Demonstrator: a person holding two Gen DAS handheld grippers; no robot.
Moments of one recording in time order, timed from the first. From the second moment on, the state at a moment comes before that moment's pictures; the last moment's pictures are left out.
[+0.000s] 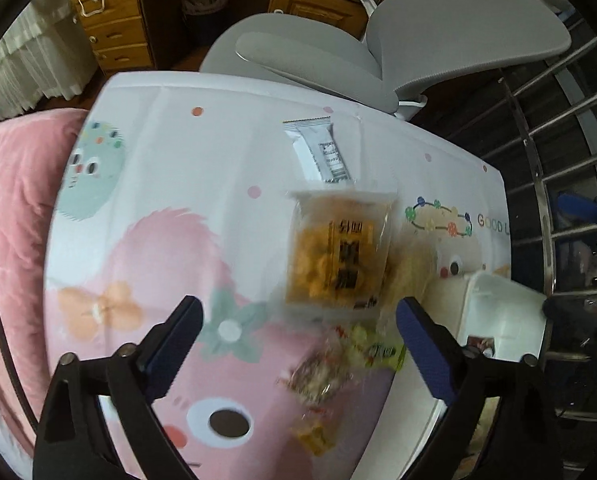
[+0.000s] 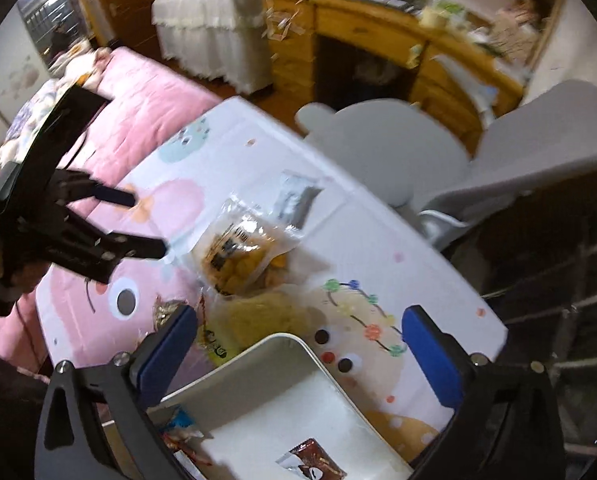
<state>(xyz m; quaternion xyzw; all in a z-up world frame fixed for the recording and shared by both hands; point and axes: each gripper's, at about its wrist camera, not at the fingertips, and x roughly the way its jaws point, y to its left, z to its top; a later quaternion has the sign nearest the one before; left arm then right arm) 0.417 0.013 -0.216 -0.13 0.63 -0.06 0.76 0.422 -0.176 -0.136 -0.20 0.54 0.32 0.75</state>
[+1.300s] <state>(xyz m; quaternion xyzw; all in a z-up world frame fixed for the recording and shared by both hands) 0.465 -0.020 -0.312 -0.25 0.61 -0.09 0.75 0.450 -0.145 -0.296 -0.14 0.72 0.34 0.59</state>
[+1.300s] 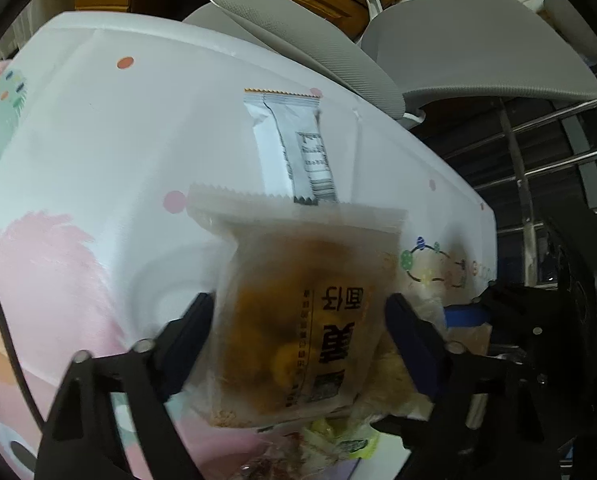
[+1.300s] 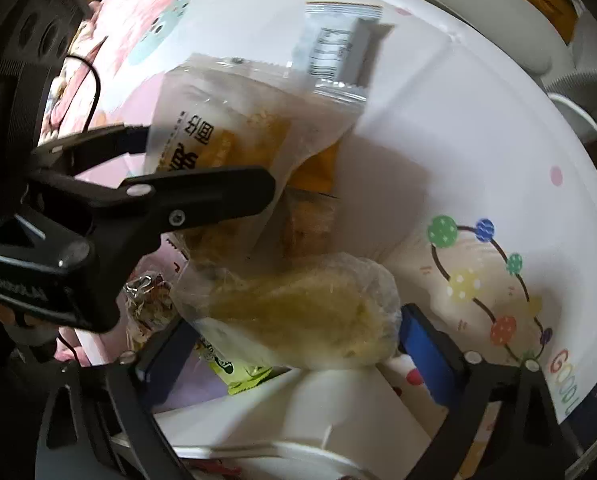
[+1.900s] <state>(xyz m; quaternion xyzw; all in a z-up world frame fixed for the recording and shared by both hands) 0.448 0.001 -0.286 -0.22 0.57 -0.06 0.79 0.452 -0.160 -0.267 -0.14 0.72 0.29 0.62</state>
